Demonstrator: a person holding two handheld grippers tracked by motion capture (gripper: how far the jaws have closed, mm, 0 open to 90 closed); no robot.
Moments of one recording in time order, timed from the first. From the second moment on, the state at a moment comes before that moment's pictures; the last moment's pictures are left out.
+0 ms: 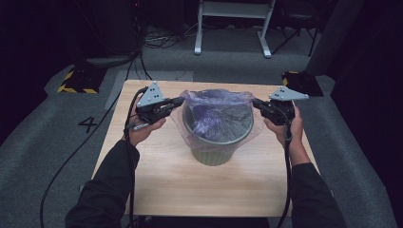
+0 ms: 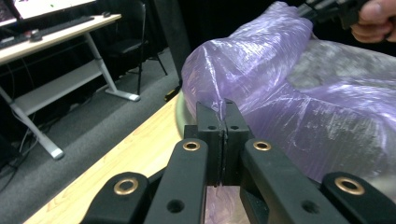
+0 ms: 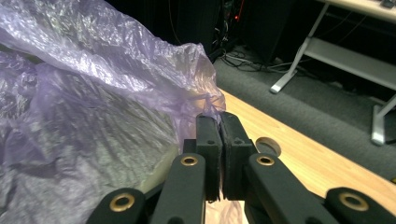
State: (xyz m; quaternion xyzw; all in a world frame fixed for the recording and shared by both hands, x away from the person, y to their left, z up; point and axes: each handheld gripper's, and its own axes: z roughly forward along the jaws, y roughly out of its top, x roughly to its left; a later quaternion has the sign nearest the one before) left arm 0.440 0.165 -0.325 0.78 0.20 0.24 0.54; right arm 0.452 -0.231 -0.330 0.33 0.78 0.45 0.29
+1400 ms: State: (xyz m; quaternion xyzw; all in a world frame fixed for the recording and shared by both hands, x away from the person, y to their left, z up) left arm 0.516 0.148 -0.413 0.81 0.33 0.11 0.47; right arm 0.495 -0.236 -0.409 0.41 0.78 0.43 0.17
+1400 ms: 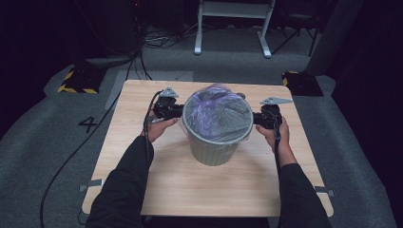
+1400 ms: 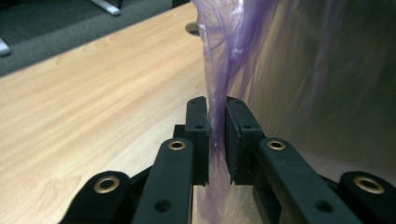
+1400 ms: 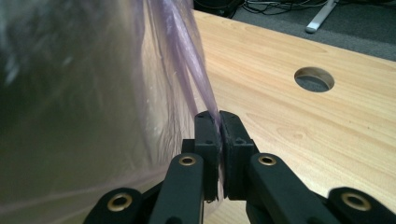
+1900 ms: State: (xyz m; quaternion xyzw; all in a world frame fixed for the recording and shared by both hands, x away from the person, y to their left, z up) left arm 0.469 0.199 -0.406 0.79 0.32 0.16 0.50; right arm 0.472 -0.265 -0.406 0.40 0.77 0.45 0.21
